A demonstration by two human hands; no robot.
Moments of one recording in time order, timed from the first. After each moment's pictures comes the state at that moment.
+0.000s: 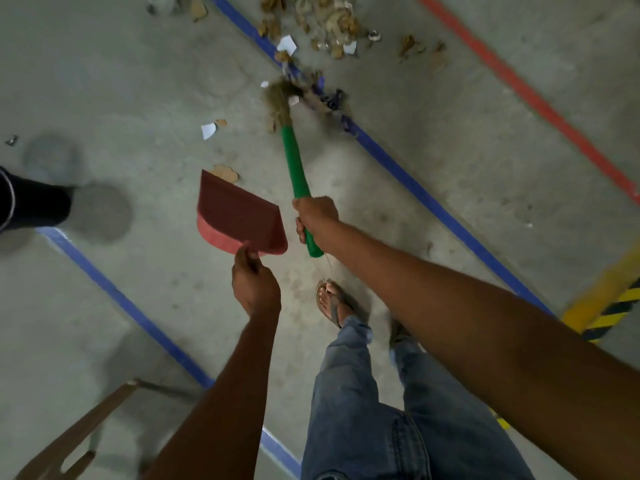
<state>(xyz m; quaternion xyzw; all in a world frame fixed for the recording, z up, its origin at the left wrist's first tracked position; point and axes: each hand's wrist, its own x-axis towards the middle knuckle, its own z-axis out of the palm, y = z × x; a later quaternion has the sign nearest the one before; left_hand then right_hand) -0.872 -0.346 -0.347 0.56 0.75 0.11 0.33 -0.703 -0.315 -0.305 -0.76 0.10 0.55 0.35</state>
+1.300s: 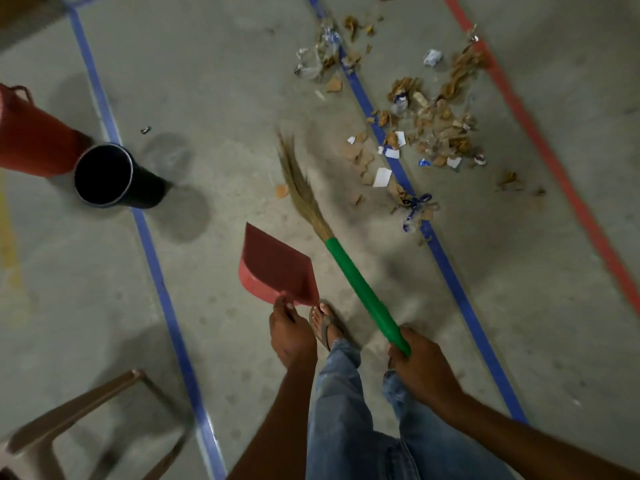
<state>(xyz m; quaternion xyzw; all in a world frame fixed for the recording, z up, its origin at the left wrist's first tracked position) -0.828 -0.234 -0.313 0.40 0.85 0.13 0.31 -0.630 -0.339 -0.278 -0.78 -0.39 0.48 0.09</state>
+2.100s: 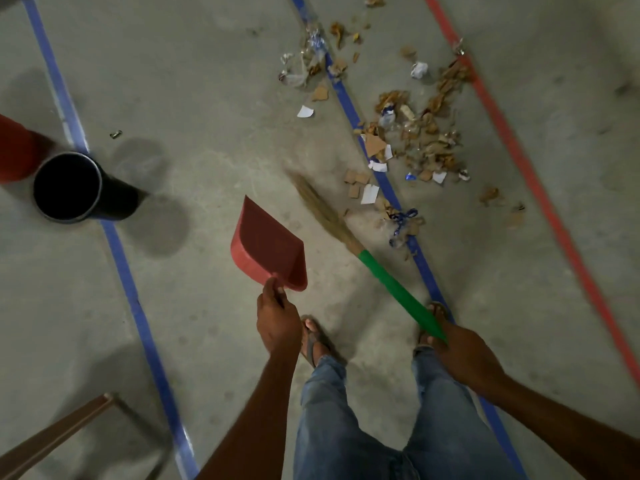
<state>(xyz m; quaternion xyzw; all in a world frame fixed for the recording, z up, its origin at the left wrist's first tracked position) -0.813 -0.127 -0.326 0.46 0.81 0.12 0.34 -0.515 -0.280 -0.317 -0.82 -0.36 0.43 -0.07</state>
